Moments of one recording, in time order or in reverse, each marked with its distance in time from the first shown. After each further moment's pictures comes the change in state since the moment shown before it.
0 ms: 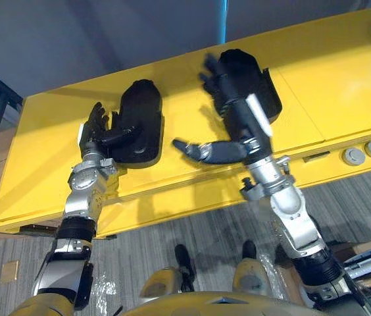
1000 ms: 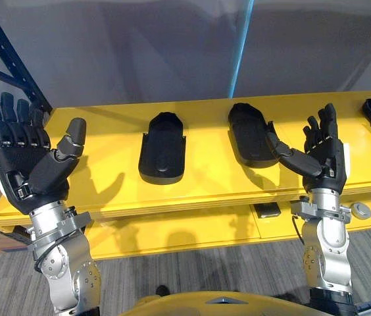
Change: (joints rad) left arm 0.593 -0.350 0.206 -0.804 0.103 -0.328 -0.091; right arm 0.277 0.154 -0.359 0.032 0.071 0.086 -0.054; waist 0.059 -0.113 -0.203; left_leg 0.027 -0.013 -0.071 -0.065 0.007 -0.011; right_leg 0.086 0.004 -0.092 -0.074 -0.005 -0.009
